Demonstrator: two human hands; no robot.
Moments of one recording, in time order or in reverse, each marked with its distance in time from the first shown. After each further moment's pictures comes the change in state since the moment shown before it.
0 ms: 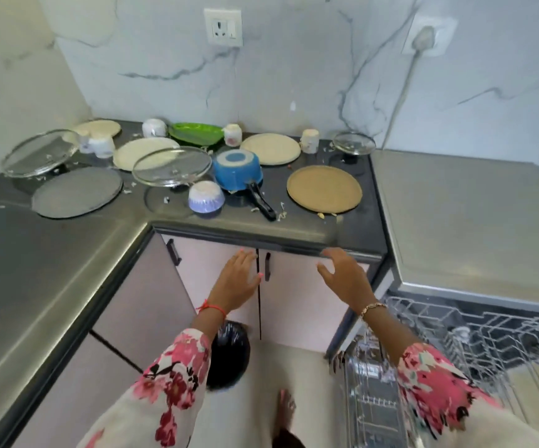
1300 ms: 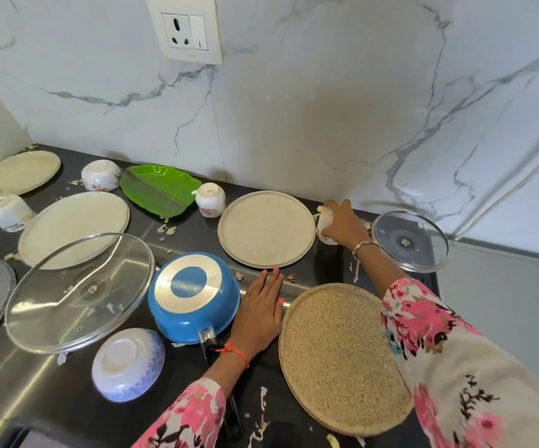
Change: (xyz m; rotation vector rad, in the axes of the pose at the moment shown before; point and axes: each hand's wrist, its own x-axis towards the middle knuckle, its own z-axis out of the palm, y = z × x) left_hand 0.390 -0.040 0.050 0.033 0.079 -0.054; right_hand 0.542 0.096 0.029 -0.013 -0.276 0.123
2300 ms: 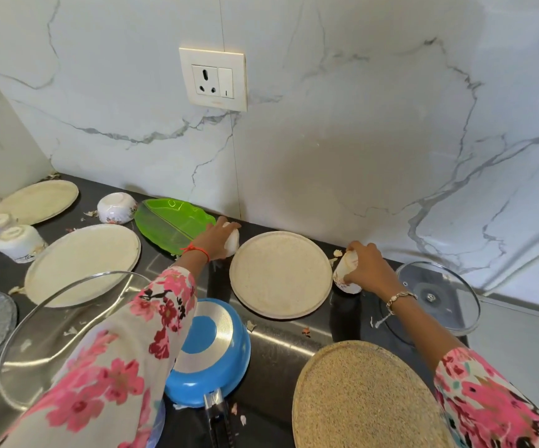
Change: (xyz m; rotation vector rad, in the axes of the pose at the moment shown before) left_hand 0.187 -0.134 -0.130 0.279 -0.230 -0.177; right_hand 0.002 -0.005 -0.023 -0.036 -0.028 -0.001
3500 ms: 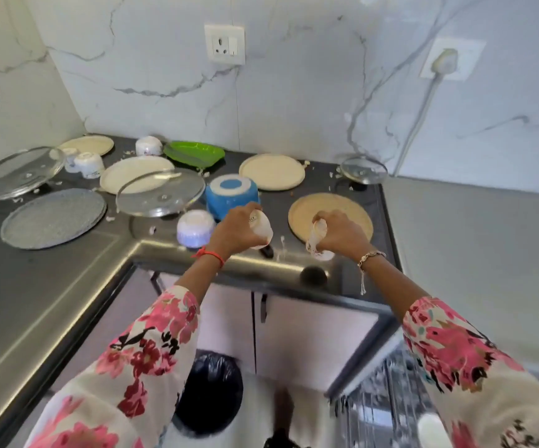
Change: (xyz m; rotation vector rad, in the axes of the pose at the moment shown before) left_hand -0.427 0.090 0.046 -0.472 0.248 0.171; right_hand -0.393 -0.066 0.059 -0.107 0.091 -0.064
